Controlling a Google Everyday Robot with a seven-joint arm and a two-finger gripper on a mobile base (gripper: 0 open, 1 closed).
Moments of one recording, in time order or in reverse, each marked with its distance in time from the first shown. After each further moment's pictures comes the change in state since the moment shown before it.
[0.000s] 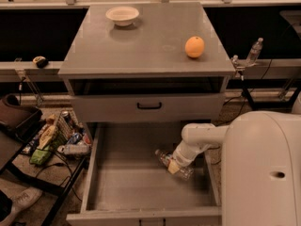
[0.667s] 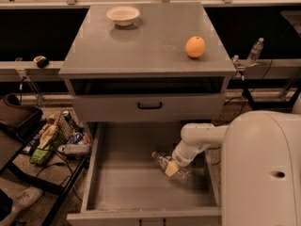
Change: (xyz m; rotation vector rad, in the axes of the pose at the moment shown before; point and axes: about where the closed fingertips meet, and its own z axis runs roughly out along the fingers) arm 0.000 0.000 0.000 0.000 0.000 -0.001
